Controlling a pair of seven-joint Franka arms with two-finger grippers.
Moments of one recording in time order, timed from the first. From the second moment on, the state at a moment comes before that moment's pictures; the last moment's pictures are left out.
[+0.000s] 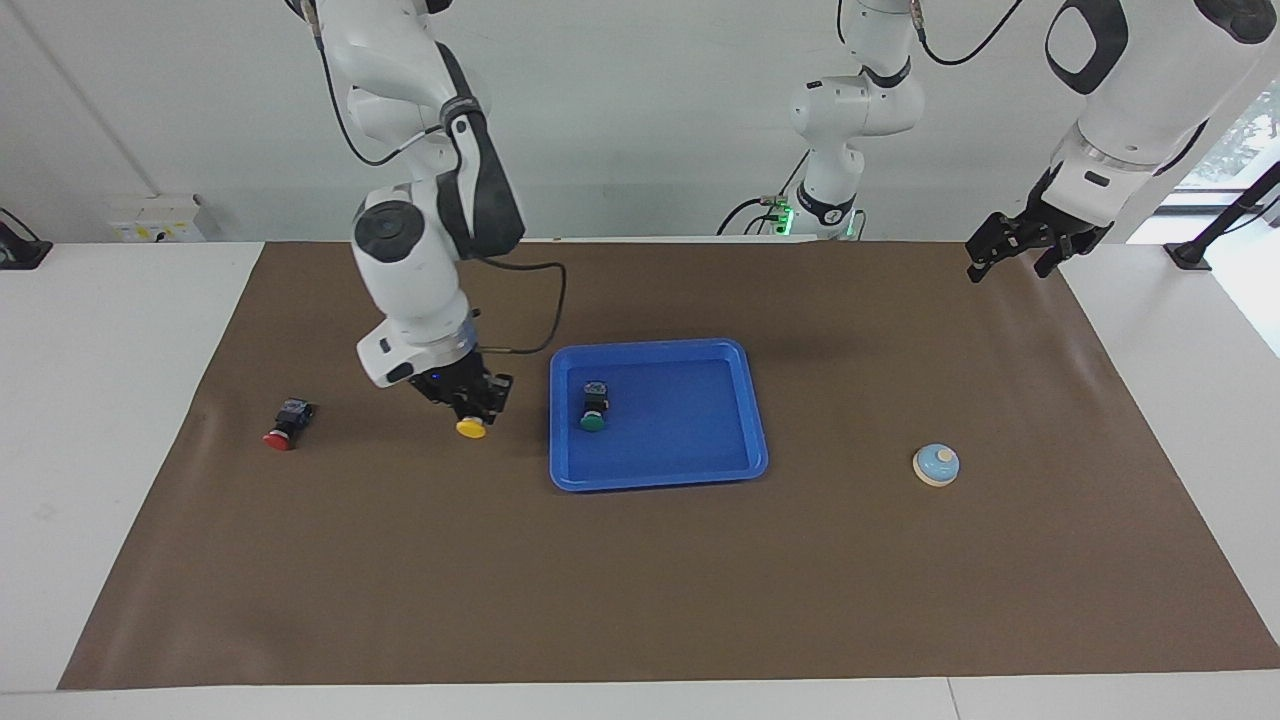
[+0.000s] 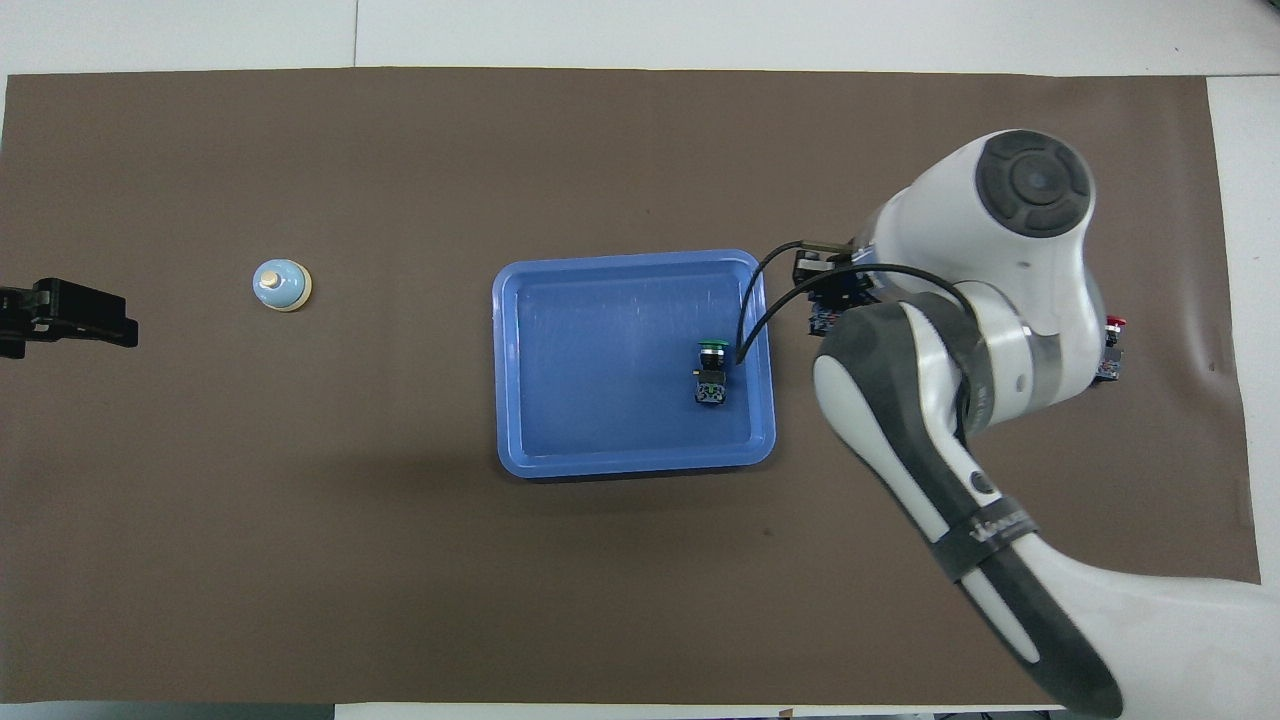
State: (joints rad) left arm -0.01 -0.05 0.00 -1.68 -0.02 1.58 -0.02; right arm 0.31 0.25 0.03 -1.79 0.05 2.09 0.50
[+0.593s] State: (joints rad) left arm -0.01 -0.05 0.00 -1.68 -0.02 1.58 -0.02; right arm 0.61 0.42 0.03 -1.78 0.05 2.29 0.66
